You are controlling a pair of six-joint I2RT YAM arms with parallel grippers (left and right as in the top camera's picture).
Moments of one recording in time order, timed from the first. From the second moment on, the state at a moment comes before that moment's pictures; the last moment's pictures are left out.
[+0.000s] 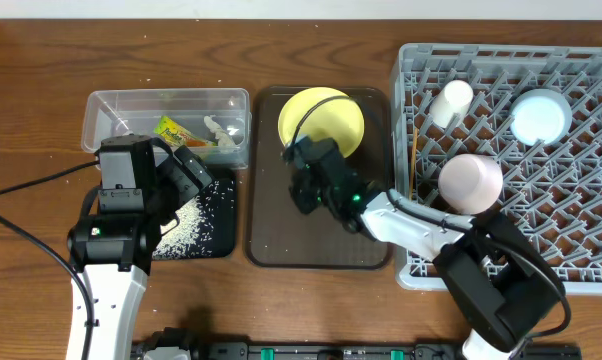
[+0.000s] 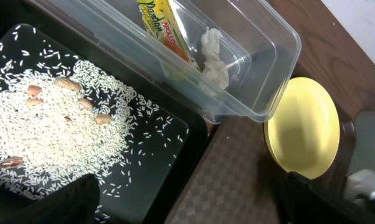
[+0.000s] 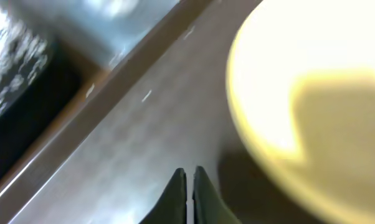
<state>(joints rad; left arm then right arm) 0.02 1.05 0.96 -0.81 0.04 -0.67 0.72 1.86 0.99 0.13 -0.05 0.14</state>
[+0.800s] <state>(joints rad) 0.02 1.05 0.96 -0.81 0.04 -0.67 0.68 2.00 1.00 0.24 0.23 0.15</state>
